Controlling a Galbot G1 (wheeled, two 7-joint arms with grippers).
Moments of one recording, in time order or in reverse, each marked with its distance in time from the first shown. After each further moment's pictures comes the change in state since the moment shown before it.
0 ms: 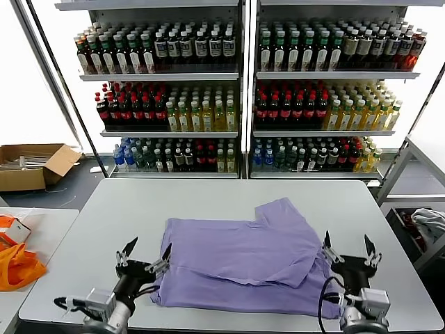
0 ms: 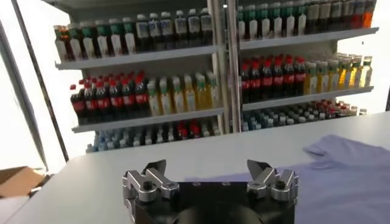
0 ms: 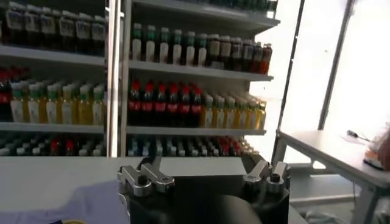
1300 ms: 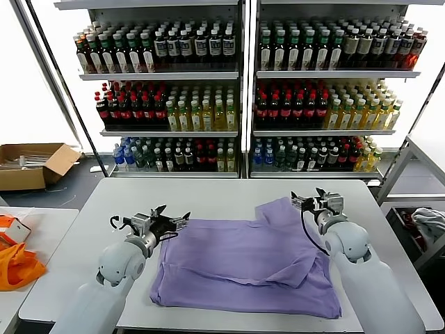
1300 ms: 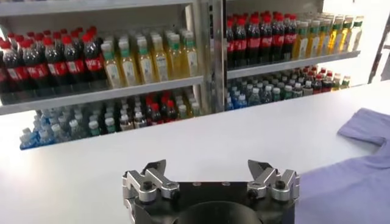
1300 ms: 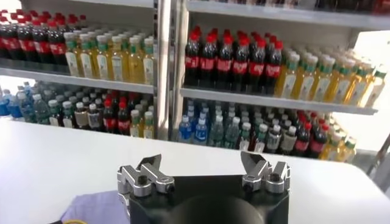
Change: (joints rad) left arm -0.615 0.061 0.239 0.618 -0.192 0.104 0.102; right arm 0.691 -0.036 -0.224 -0.705 0.238 -0.189 -0.217
